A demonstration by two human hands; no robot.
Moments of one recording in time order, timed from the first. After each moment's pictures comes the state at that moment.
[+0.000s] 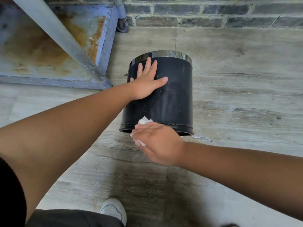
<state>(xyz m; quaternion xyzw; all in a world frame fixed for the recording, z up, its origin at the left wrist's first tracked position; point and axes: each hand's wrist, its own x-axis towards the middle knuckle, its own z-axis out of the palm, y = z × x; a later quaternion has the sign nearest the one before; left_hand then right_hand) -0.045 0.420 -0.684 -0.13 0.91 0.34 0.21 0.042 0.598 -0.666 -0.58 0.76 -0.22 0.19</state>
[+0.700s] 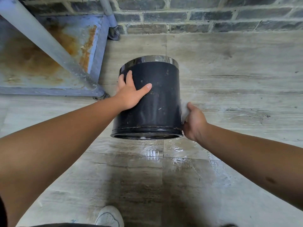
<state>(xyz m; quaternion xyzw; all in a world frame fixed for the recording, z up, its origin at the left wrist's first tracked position) -0.026 0.419 -0.694 -0.29 0.87 0.35 0.15 -0.046 0.648 -0.722 0.35 0.50 -0.69 0.38</state>
